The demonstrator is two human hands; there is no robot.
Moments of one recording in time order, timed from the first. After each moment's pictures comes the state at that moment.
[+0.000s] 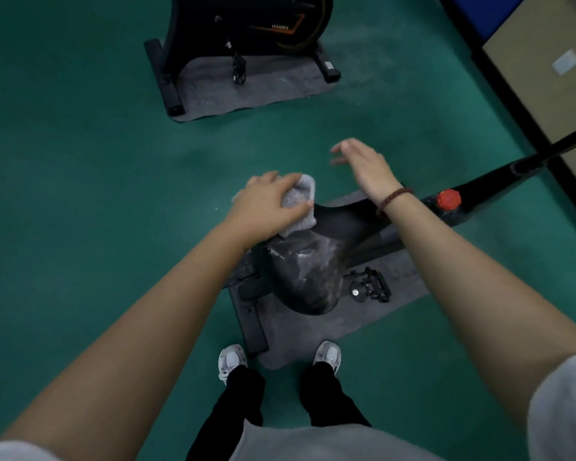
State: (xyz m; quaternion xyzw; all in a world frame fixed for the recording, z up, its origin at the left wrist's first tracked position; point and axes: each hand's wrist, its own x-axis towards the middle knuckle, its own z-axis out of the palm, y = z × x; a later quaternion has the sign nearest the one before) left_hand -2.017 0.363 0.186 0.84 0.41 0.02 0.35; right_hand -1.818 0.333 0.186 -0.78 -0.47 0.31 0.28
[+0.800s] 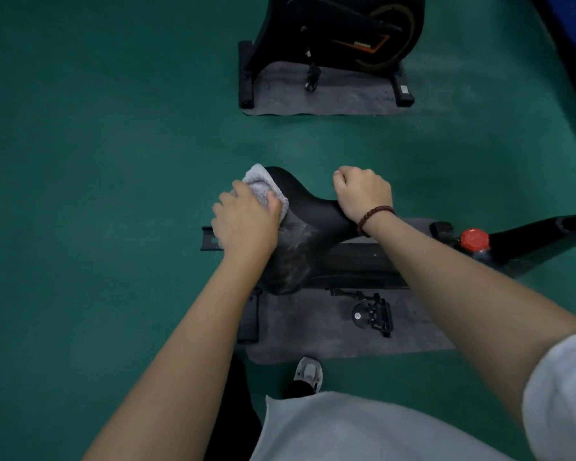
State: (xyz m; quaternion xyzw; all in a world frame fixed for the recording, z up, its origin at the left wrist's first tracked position) left_hand -1.976 0.273 0.183 0.59 0.78 0.07 0.17; right_hand -1.806 0.309 0.167 -0.76 -0.64 0.13 0.08
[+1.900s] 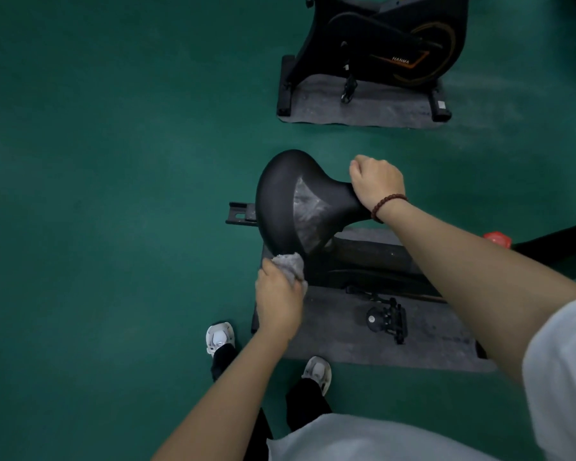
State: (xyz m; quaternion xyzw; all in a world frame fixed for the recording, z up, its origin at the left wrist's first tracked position) left_hand -1.960 0.127 0.135 0.46 0.80 0.18 0.34; right_hand -1.804 0.289 0.172 -0.70 -0.69 0.11 0.11
